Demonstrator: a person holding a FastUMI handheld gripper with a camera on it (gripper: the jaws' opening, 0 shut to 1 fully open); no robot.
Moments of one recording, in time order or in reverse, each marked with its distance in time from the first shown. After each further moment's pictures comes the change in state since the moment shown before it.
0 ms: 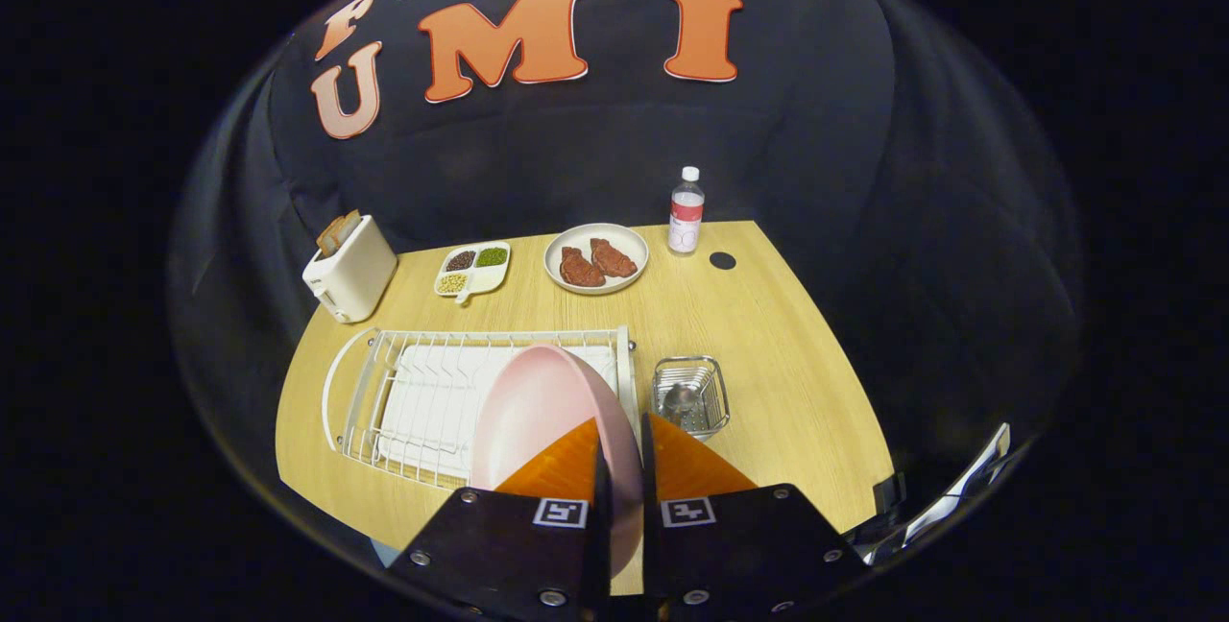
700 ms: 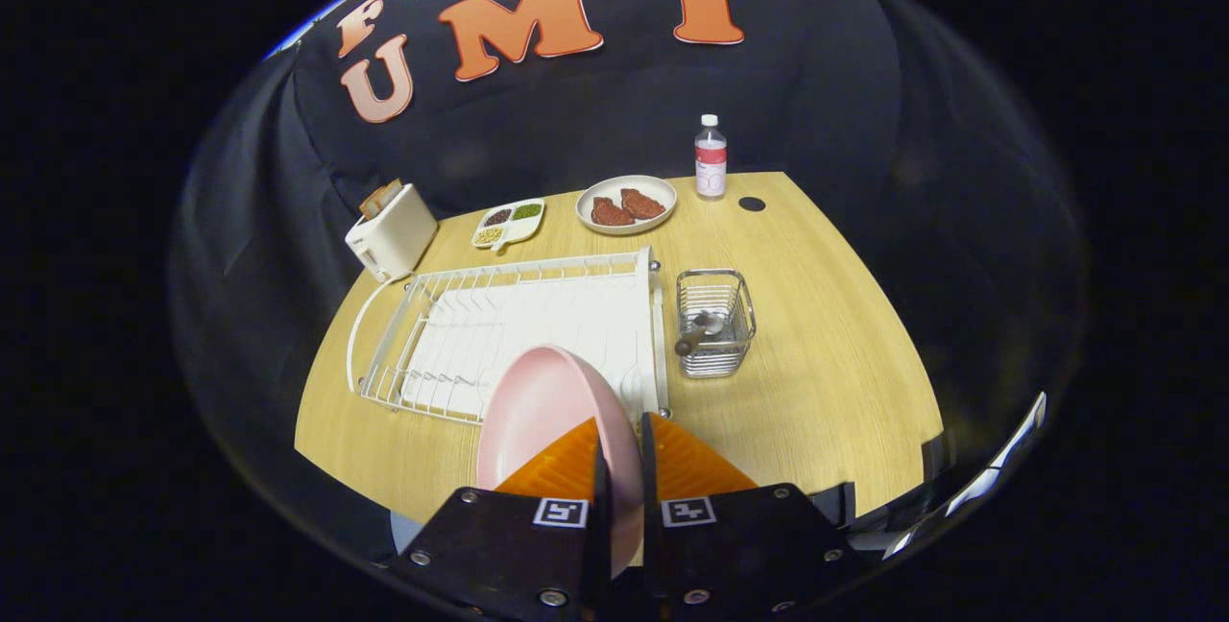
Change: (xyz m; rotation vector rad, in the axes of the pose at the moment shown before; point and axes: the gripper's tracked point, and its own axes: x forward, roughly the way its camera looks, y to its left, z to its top) arm -0.014 0.002 -0.088 0.006 0.050 0.158
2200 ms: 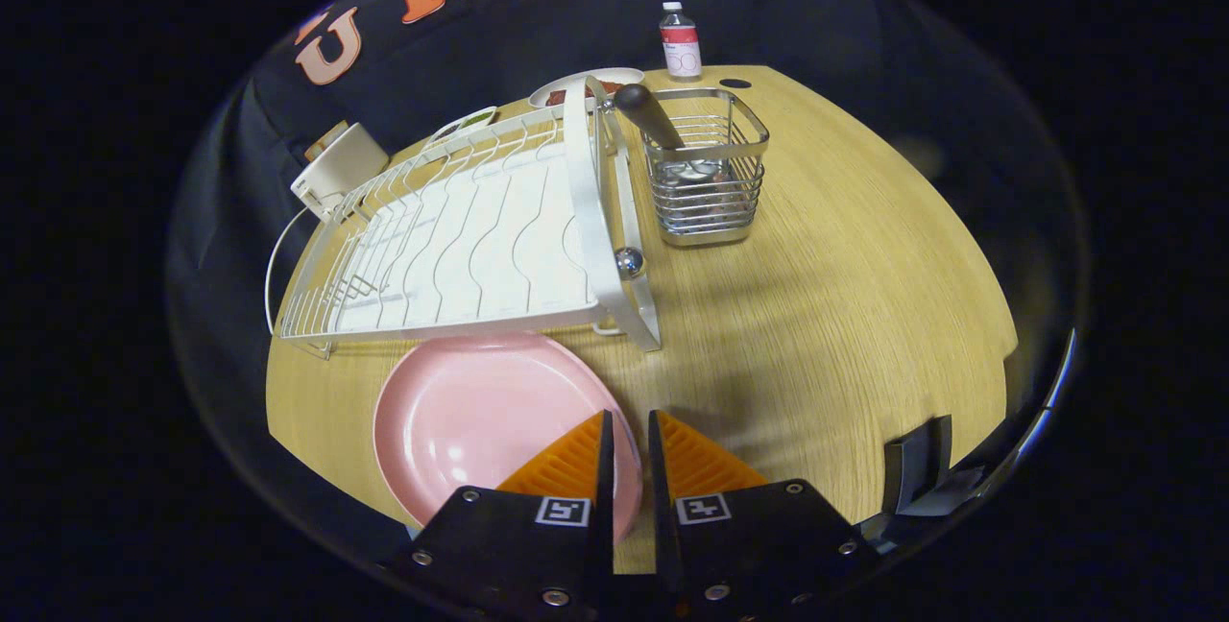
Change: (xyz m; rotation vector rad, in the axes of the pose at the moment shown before) arm 0.091 -0.026 -0.116 0.068 0.182 -0.044
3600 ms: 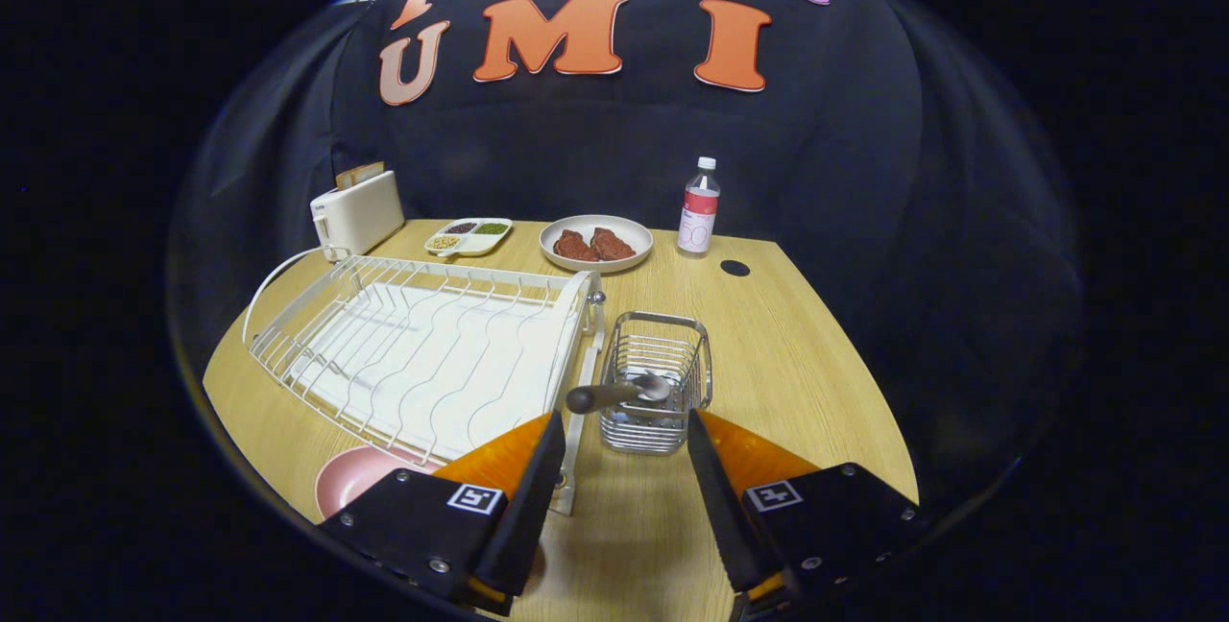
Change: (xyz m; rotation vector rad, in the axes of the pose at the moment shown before) arm -0.011 -0.037 0.149 -0.267 -0.462 -0.069
